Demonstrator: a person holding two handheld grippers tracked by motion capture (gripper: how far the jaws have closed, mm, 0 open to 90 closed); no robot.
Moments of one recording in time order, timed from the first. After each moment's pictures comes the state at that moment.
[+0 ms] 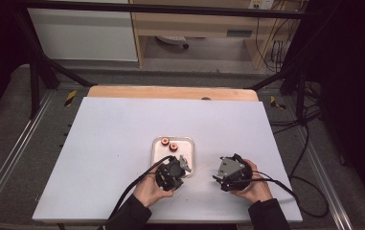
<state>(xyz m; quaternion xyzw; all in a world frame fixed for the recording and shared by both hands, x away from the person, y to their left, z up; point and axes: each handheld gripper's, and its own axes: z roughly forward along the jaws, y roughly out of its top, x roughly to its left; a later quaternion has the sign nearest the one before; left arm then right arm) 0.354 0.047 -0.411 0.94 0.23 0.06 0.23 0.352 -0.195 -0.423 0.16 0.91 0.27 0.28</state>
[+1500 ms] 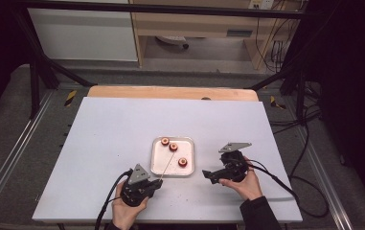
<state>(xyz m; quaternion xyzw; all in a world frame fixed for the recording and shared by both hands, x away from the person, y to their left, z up) 0.309 0.136 -0.437 0.81 0.38 0.11 0.43 0.376 -0.181 -0.412 0.41 0.83 0.36 0.10</state>
